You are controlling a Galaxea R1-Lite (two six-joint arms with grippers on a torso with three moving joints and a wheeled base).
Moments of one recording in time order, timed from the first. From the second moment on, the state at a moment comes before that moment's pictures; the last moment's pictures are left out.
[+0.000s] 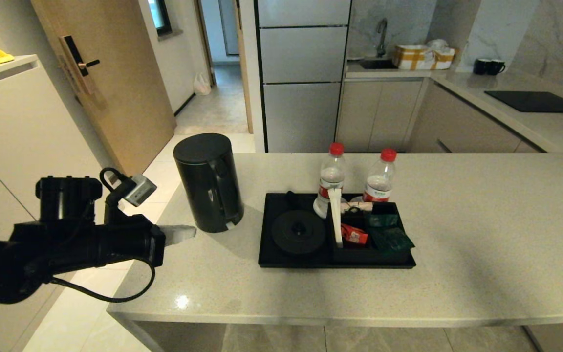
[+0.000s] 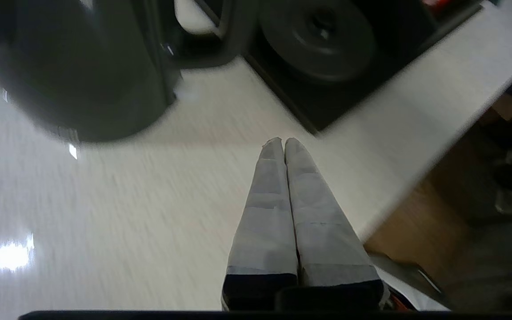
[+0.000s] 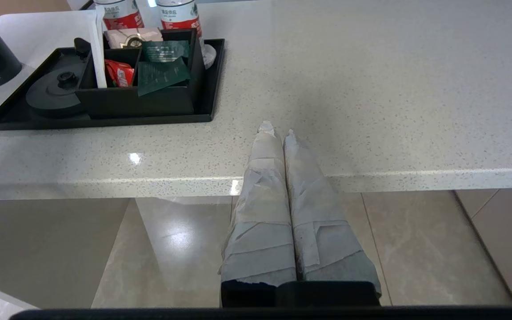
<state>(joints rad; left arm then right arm) -0.05 1.75 -0.69 -0.56 -0.69 0.23 0.00 0.00 0.00 0.00 -0.01 0.01</state>
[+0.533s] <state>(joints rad) -0.05 1.84 -0.69 -0.72 -0.73 0.17 0.00 0.00 0.00 0.00 -0.01 0.01</state>
